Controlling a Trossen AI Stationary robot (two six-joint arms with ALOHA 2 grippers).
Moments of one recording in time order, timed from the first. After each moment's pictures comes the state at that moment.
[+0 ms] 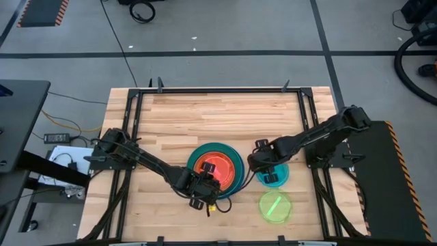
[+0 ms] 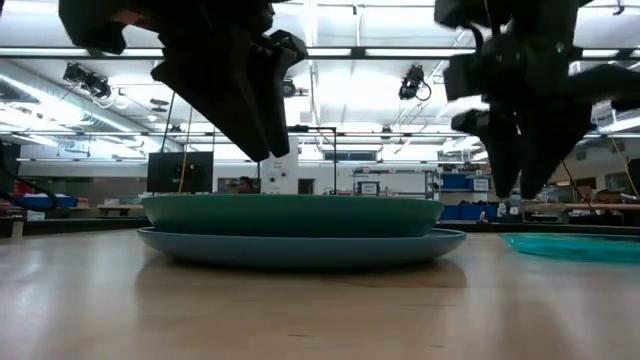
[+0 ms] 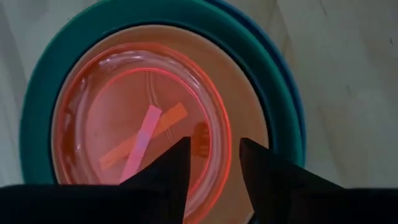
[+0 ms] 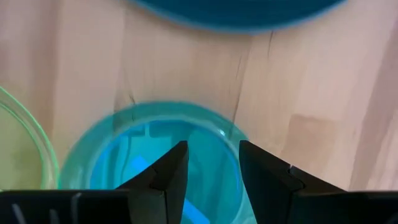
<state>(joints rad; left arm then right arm) -0.46 1.91 1.43 -0.70 -0.34 -0.03 0.26 1.55 0.96 -0.81 0.10 0.08</state>
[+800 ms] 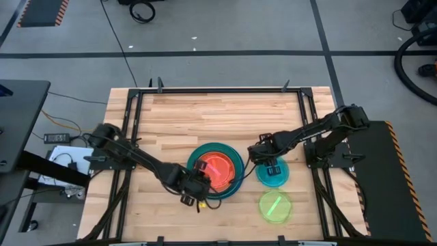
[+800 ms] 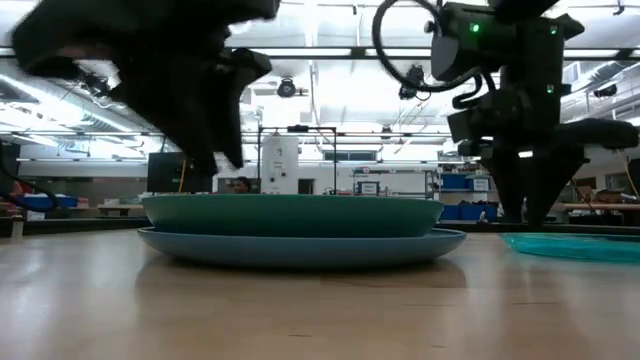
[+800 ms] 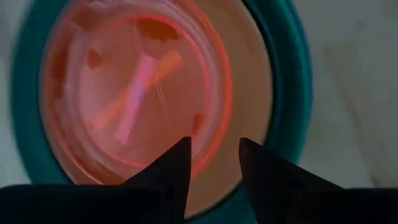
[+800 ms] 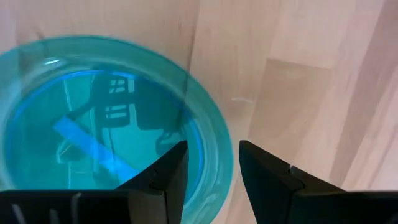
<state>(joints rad) -0.46 1.80 1.24 -0.65 -0.34 -0.01 0.15 1.56 0.87 -0.83 0.12 0.00</state>
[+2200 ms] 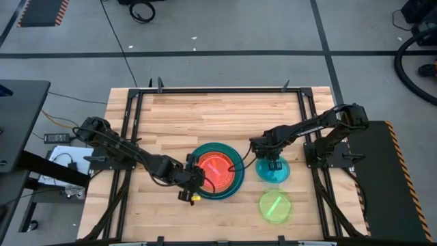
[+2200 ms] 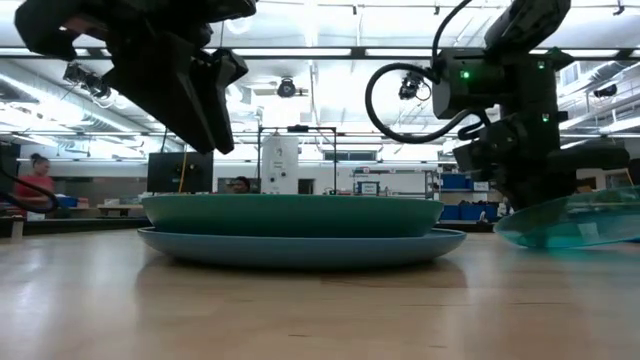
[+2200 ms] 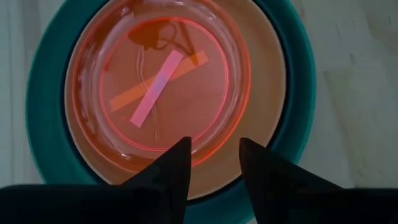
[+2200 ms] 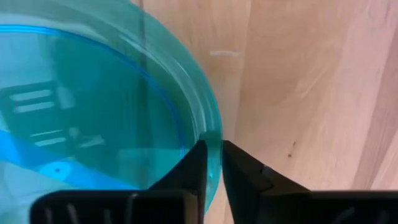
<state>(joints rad) -0.44 1.64 1.08 -0.51 -0.32 -0.13 0.01 1.56 0.77 -0.78 0.03 -0.02</state>
